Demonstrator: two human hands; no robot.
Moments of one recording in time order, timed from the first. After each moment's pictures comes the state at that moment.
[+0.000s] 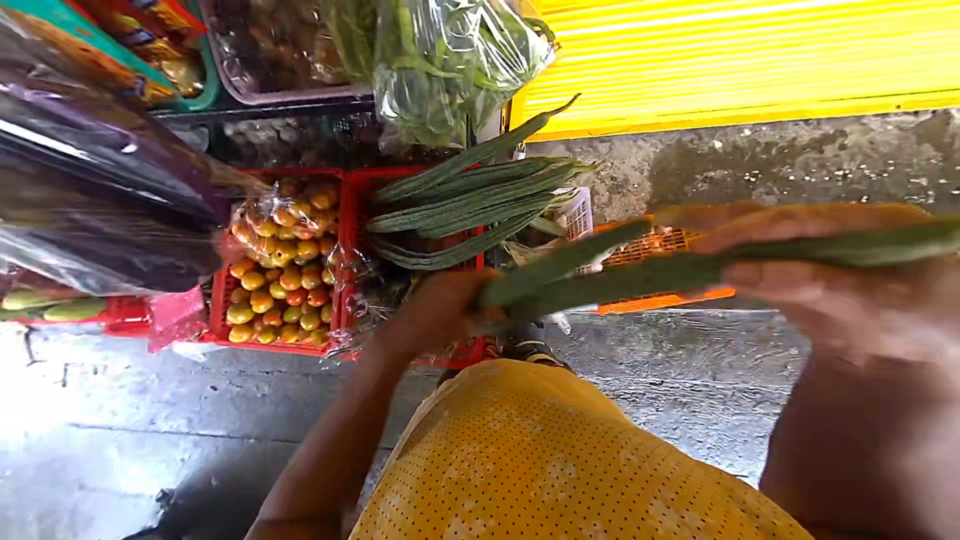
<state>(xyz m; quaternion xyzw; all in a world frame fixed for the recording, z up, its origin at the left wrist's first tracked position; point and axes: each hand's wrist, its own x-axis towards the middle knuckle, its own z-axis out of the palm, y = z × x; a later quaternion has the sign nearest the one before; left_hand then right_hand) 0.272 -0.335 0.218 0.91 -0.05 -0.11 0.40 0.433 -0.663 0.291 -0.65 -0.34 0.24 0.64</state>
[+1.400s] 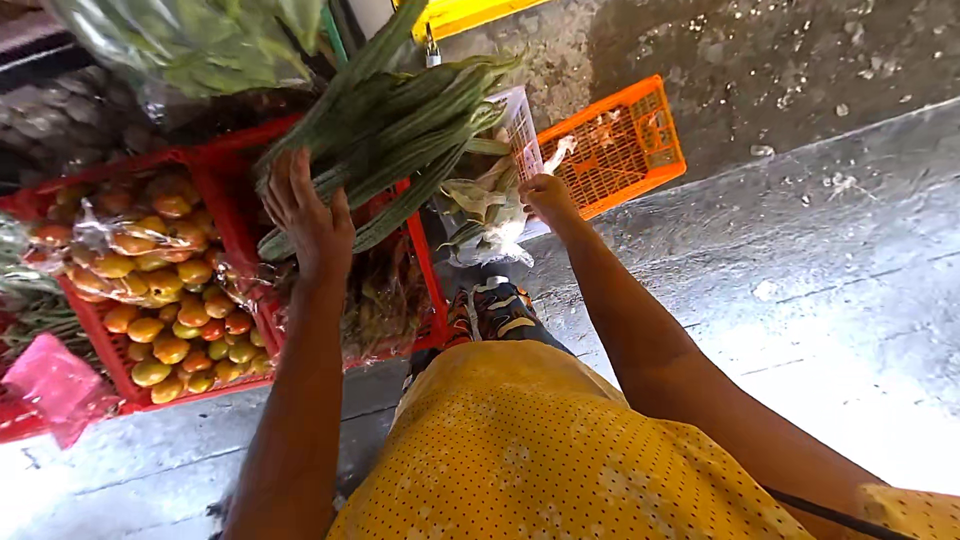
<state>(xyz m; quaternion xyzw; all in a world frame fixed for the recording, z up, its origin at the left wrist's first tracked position) 0.343 -0.261 0.085 0.97 0.14 0.05 0.21 0.451 -0.614 -0.023 -0.81 0.14 0.38 0.43</state>
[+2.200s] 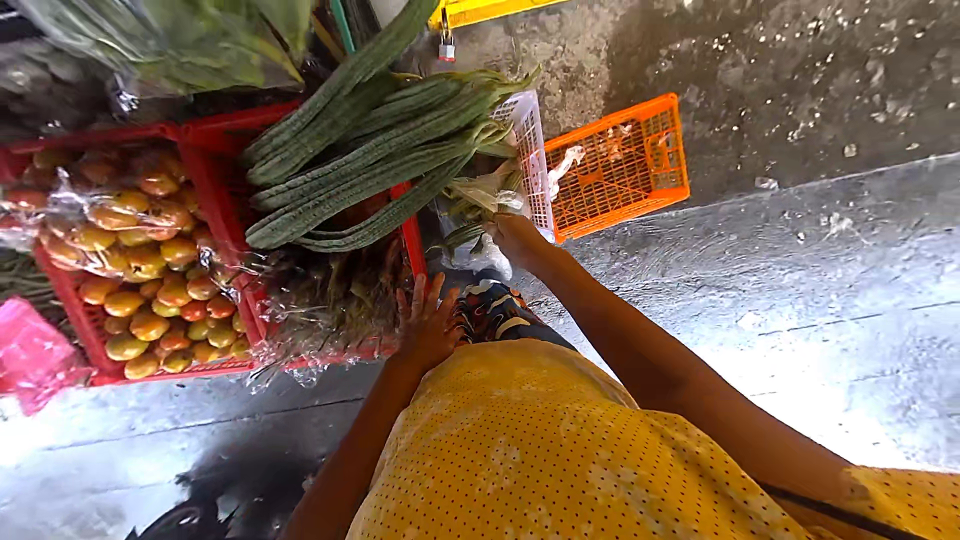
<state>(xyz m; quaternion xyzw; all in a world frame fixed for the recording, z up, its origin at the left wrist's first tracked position) 0.211 -0.411 0.027 0.92 0.02 -0.34 0.21 0.428 -0.584 -0.004 -0.85 -0.23 0.42 0.24</state>
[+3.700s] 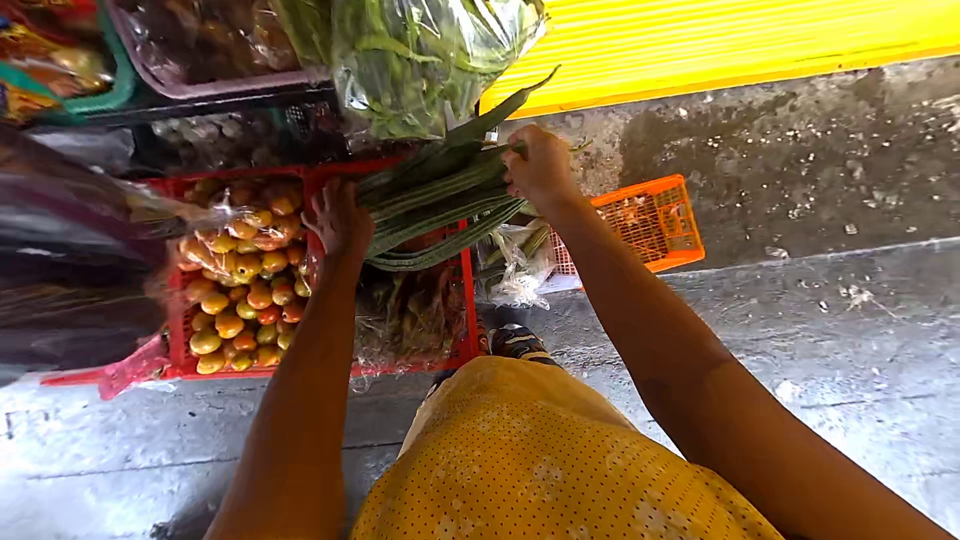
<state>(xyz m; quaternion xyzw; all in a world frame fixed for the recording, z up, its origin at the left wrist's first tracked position) 0.352 -0.176 0.086 0.95 0.28 -0.06 0.14 0.506 -0.463 0.146 -0.88 -0.10 0.24 0.40</state>
